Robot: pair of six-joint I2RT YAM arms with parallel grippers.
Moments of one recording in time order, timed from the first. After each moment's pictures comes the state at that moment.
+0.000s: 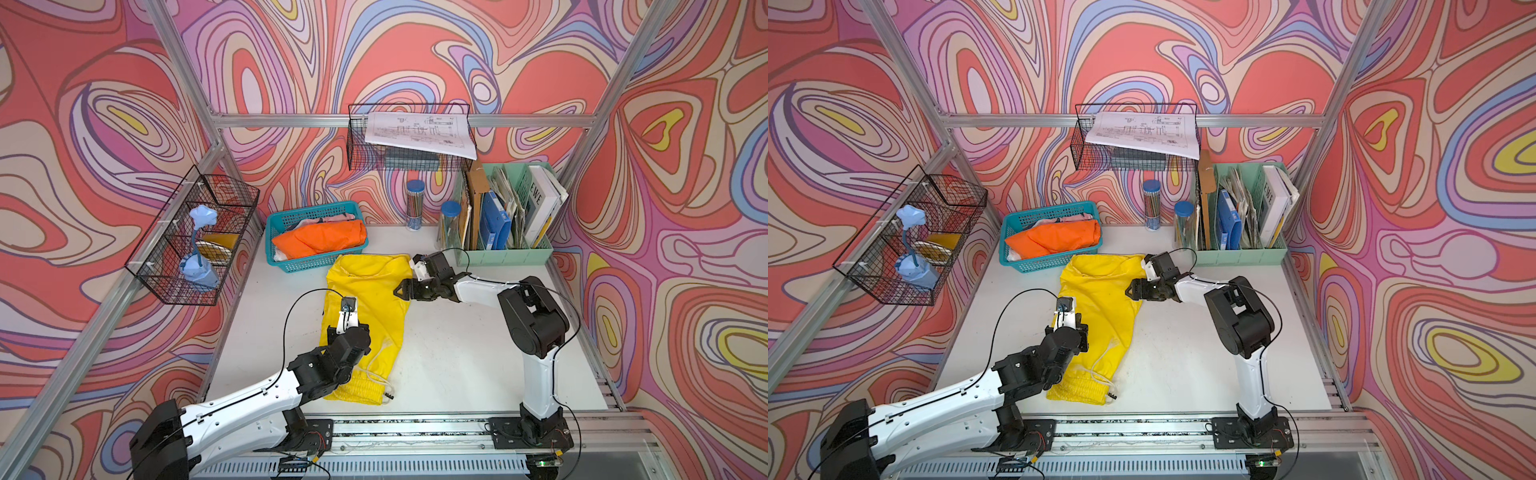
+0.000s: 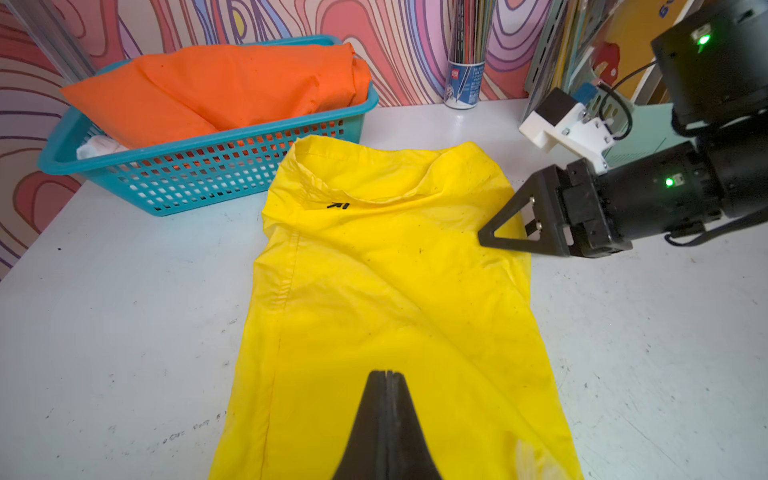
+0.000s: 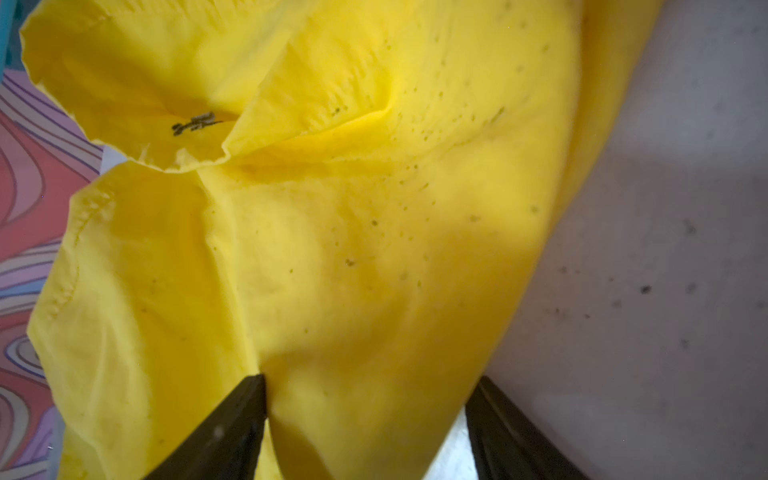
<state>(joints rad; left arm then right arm) -0.94 0.93 0.49 -0.14 -0.74 -0.44 0.49 2.06 1.27 -0.08 -0.43 0.45</state>
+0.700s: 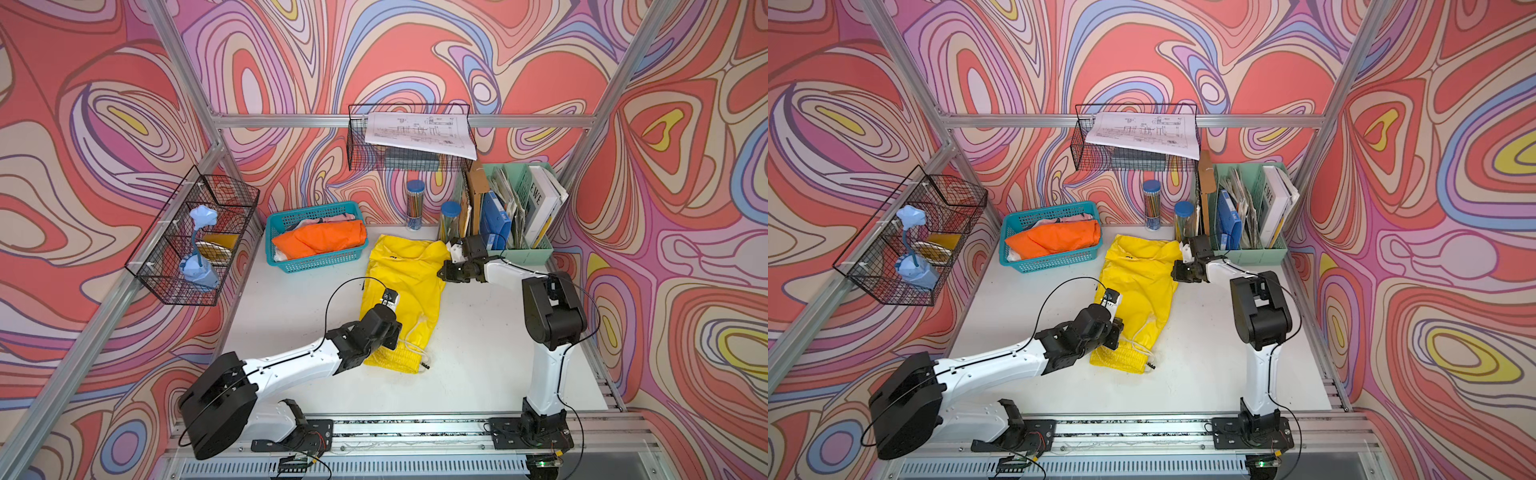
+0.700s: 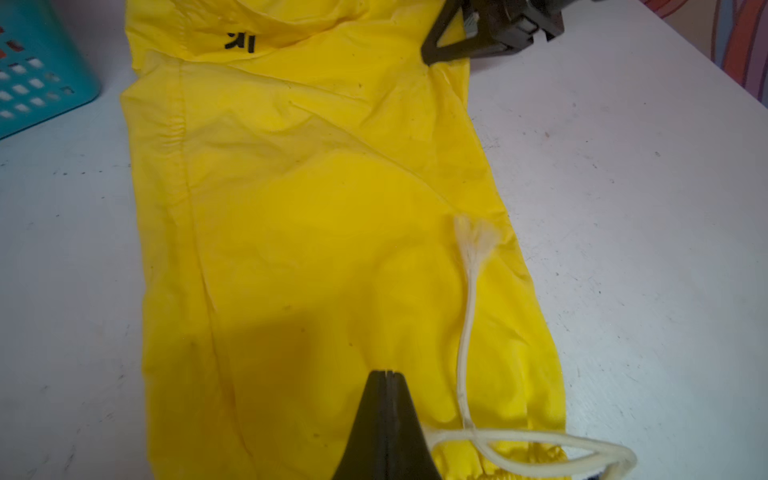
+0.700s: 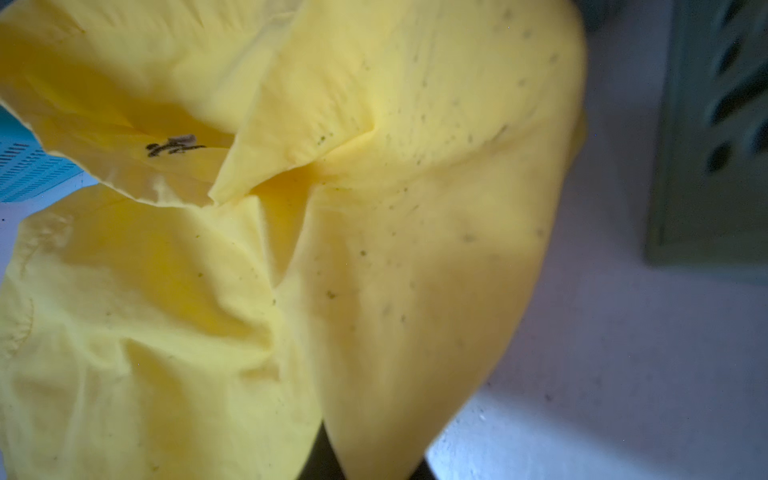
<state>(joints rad) -0.88 1.37 0.72 -0.07 -0.22 -0.34 0.22 2.05 1.41 -0.28 -0.33 0.24</state>
